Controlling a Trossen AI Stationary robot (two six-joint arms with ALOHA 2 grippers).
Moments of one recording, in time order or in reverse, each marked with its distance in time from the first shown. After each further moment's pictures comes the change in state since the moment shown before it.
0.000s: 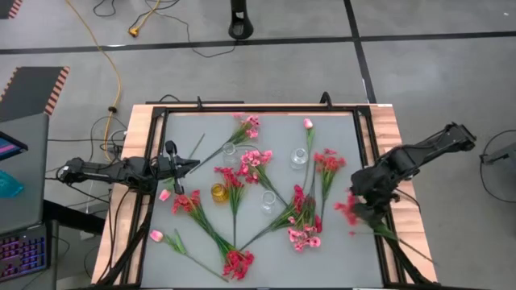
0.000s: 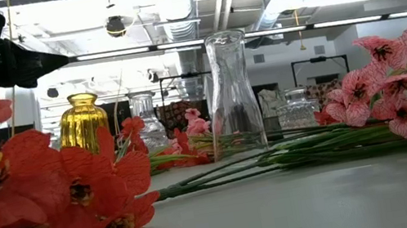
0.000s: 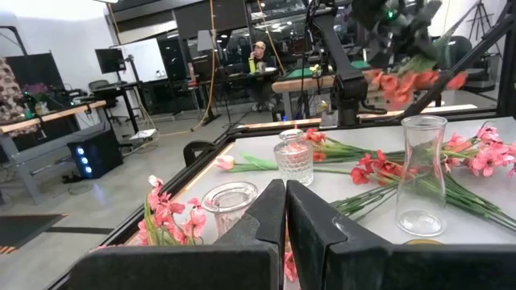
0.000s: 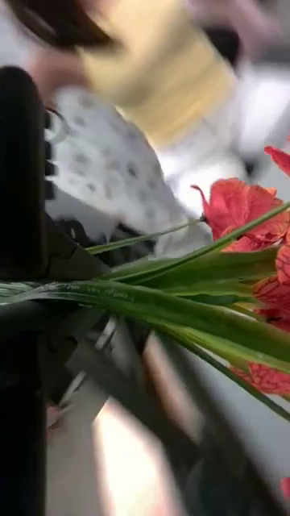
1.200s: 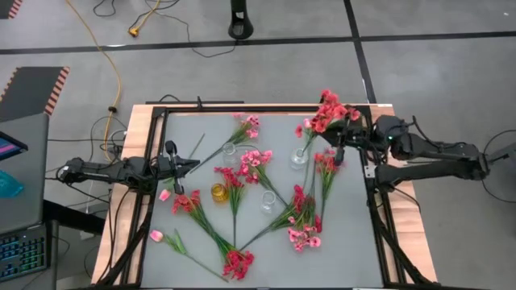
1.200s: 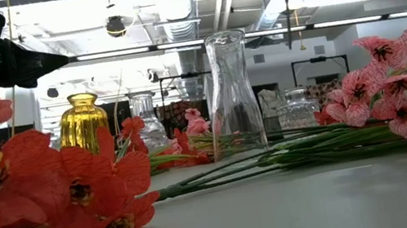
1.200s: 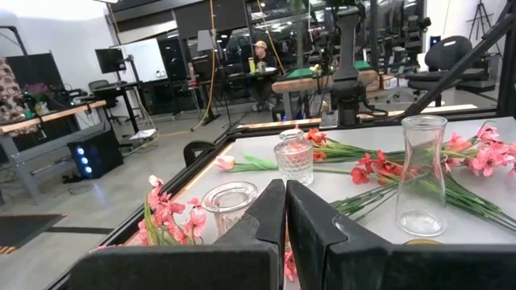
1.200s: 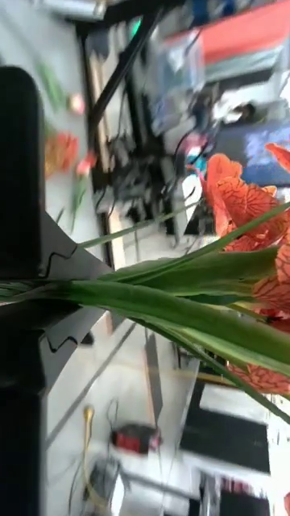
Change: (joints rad) left arm 0.000 0.000 0.000 0.000 0.000 0.000; right arm -0.556 -0.046 0.000 0.962 0.888 -1.613
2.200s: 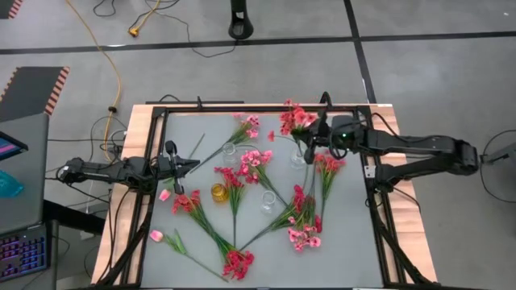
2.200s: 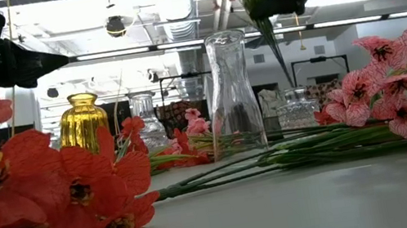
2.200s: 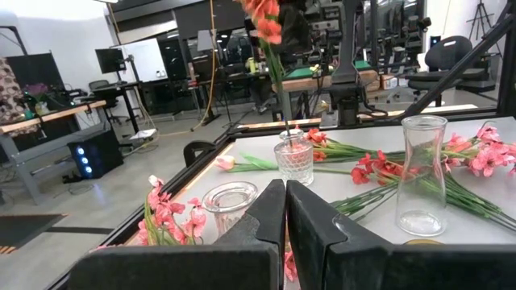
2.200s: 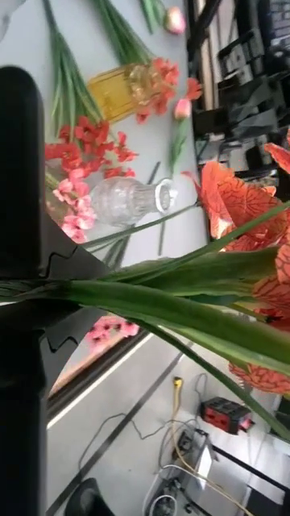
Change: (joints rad) left arm 0.000 0.000 0.000 0.000 0.000 0.000; right arm -0.092 0.316 0.000 -0.002 -0.007 0.000
